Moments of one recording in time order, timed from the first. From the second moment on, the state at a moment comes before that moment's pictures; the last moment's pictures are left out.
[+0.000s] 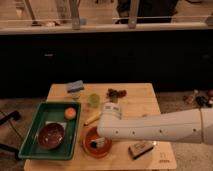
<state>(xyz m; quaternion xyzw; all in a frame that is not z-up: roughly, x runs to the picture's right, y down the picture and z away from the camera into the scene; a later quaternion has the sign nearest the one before) 0.040 0.229 0.749 -0.23 -0.05 -0.25 0.94</state>
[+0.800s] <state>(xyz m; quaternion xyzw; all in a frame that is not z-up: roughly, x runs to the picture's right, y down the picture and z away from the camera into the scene) 0.026 0.207 0.764 -0.23 -0.06 -0.24 0.94</state>
